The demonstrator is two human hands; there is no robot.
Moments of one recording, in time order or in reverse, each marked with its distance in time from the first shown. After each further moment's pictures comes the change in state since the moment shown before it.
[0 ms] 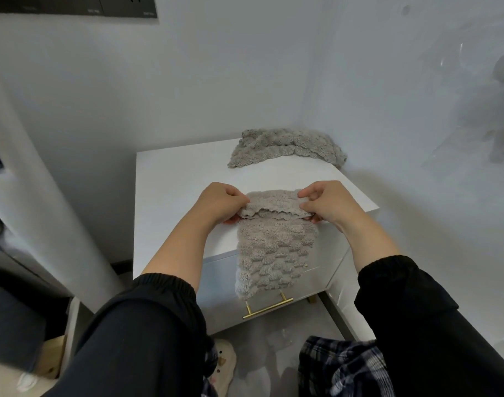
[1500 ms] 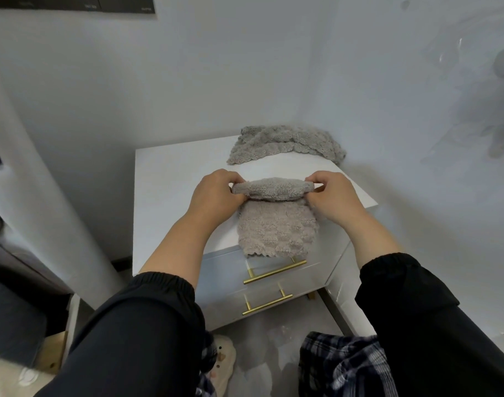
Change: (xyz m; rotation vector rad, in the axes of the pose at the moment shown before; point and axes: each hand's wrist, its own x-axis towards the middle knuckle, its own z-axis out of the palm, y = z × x) left_hand 0.003 -0.006 0.001 0.388 0.217 0.346; right_hand 0.001 0.006 -0.004 -0.232 0.160 -0.250
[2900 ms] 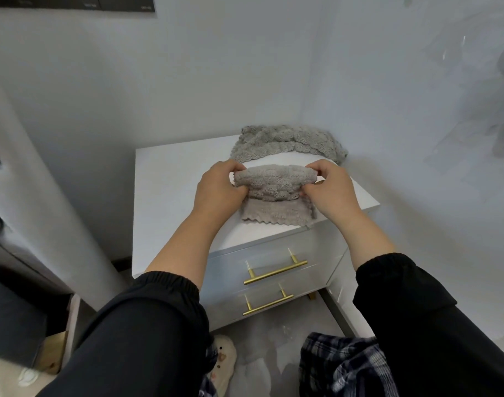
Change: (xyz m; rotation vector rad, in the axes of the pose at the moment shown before) left_hand 0.001 0.009 0.003 -0.166 0.114 -0.038; right_hand 0.007 -0.003 0.010 0.184 0.115 -0.008
